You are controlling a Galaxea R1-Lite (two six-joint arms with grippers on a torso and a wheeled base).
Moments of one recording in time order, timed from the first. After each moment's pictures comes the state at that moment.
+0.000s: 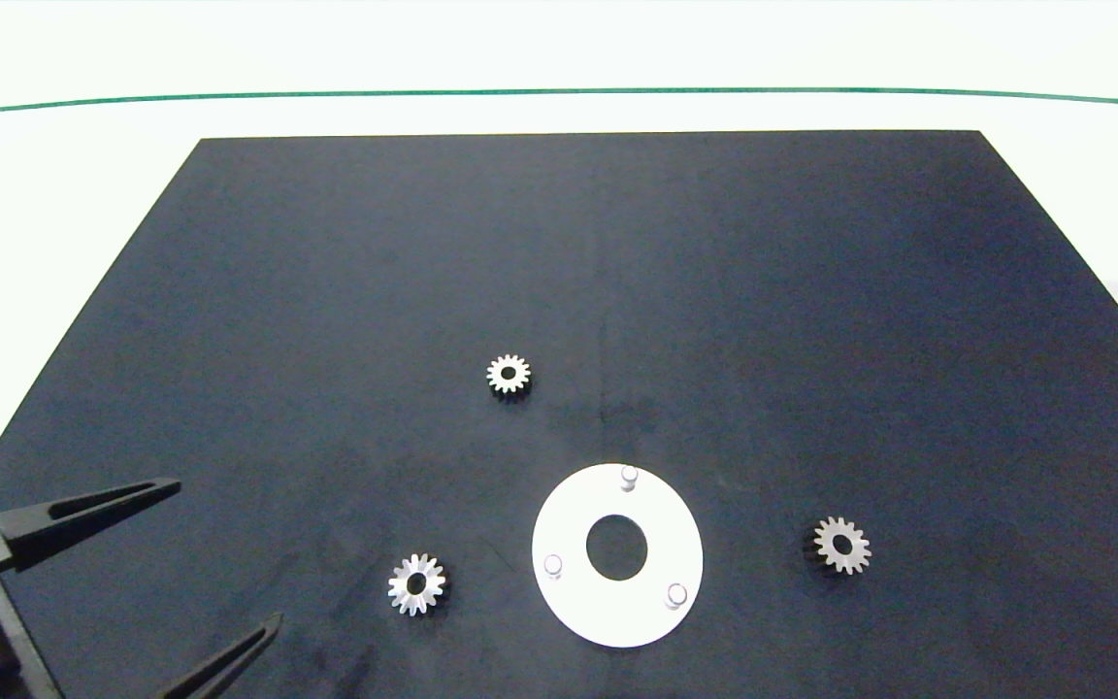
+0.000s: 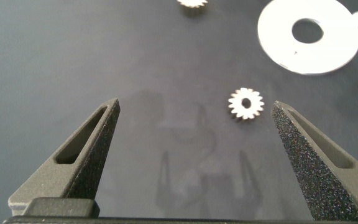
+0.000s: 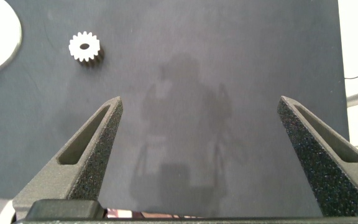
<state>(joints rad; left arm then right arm) -0.42 0.85 -0.31 -0.34 -0.11 0.41 0.06 0.32 -0.41 0.28 -0.05 -0.15</state>
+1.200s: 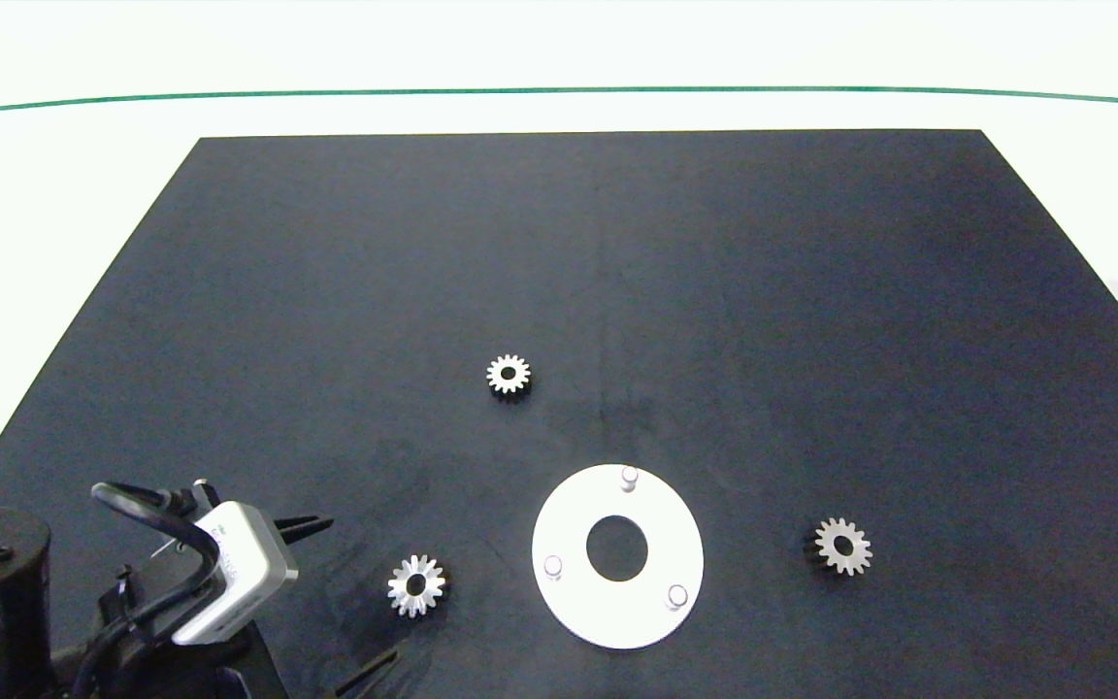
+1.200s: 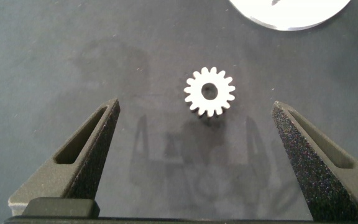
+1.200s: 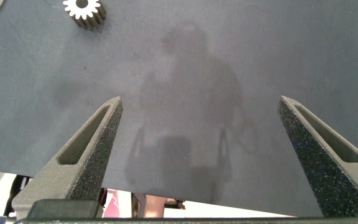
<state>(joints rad) -0.58 1.20 -0.28 -0.51 -0.03 0.41 0.07 0.37 -0.35 0.27 -0.02 -0.18</state>
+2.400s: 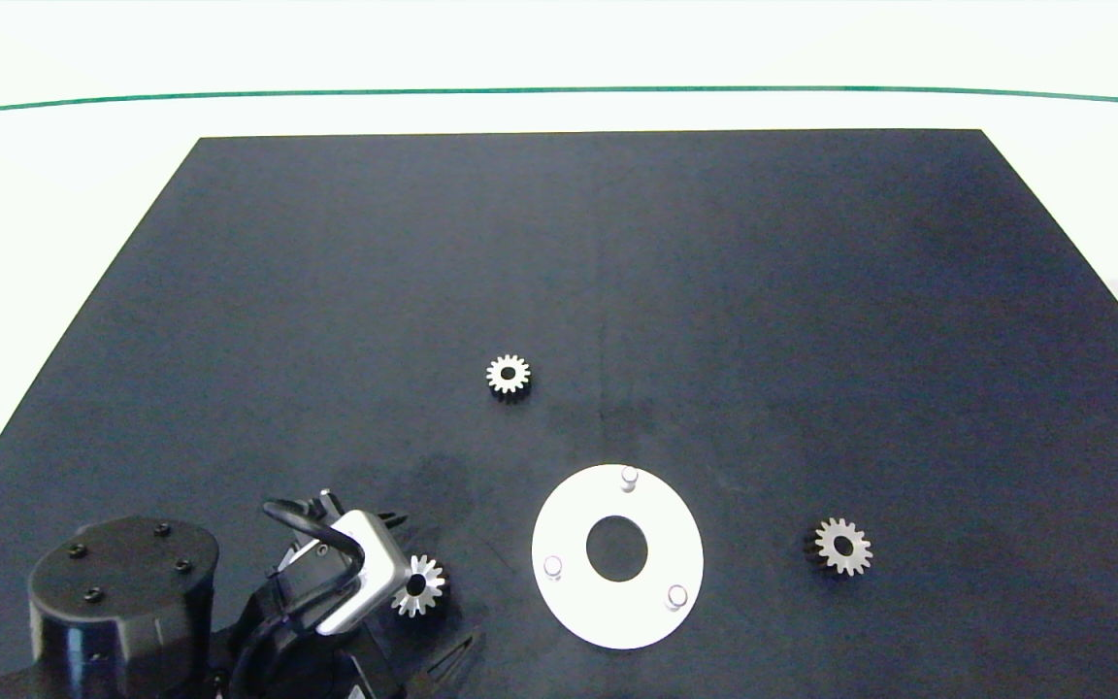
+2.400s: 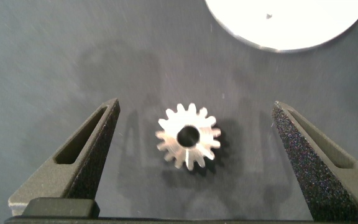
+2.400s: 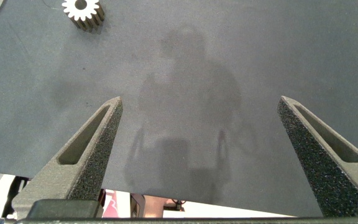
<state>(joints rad) -0.69 1.49 -0.21 -0.88 0.05 0.40 0.07 0.35 -0.35 0.28 -0.03 -0.18</state>
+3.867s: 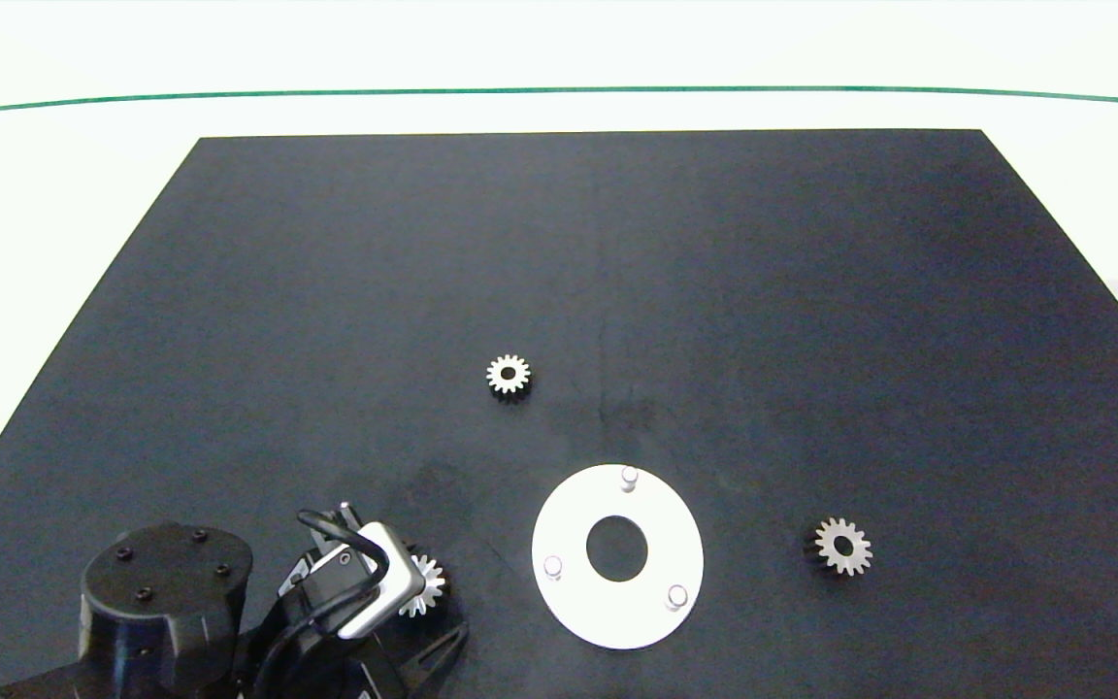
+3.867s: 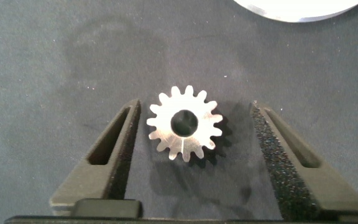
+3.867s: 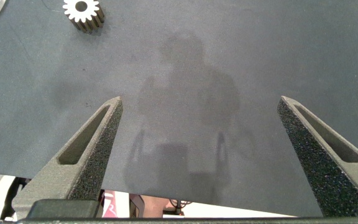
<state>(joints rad) -0.67 1.55 -0.20 -0.89 0.05 0.41 0.06 0.32 -0.33 0.28 -0.03 -0.18</state>
